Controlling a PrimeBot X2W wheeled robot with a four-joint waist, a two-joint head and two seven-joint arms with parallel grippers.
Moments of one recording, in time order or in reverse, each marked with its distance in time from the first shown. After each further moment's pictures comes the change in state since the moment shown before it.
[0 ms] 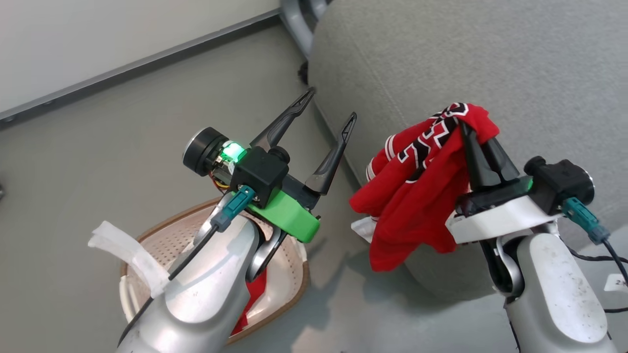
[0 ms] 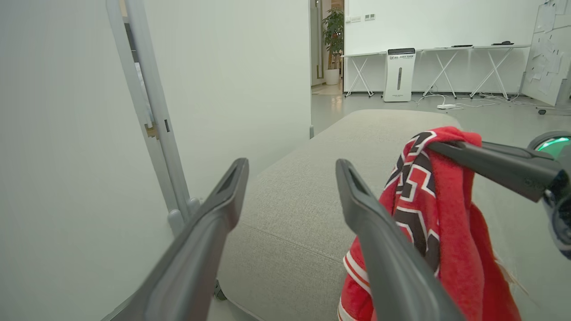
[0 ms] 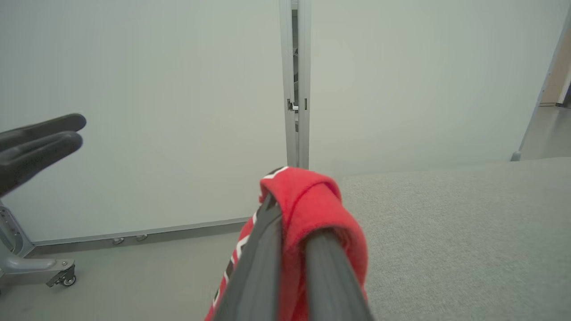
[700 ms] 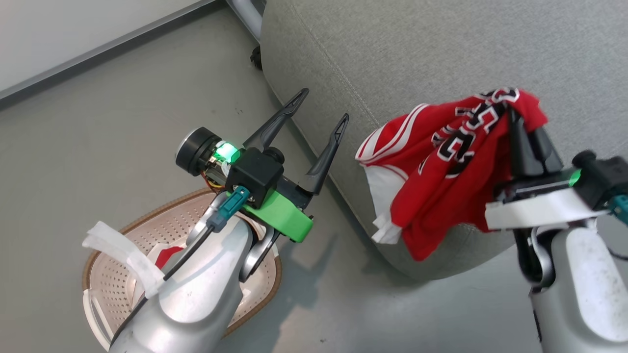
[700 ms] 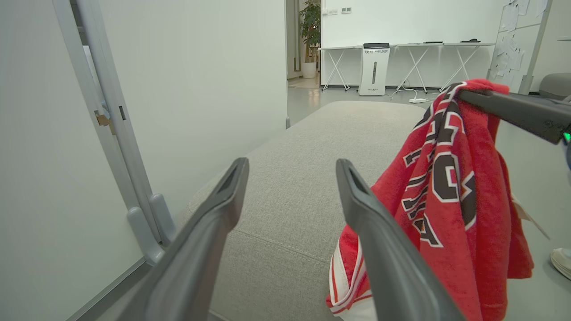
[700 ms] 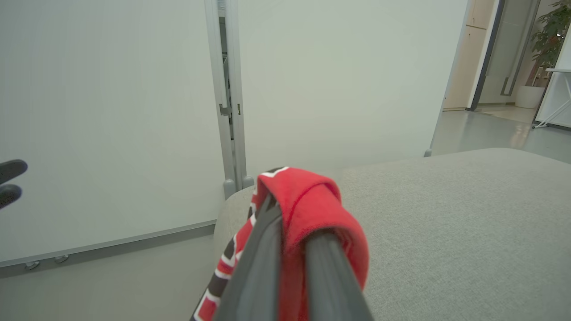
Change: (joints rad) left arm -0.001 0.020 0.000 0.005 0.013 -0.002 0.000; right arm 0.023 -0.001 -0.125 -0.061 -0.012 0.000 0.000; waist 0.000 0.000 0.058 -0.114
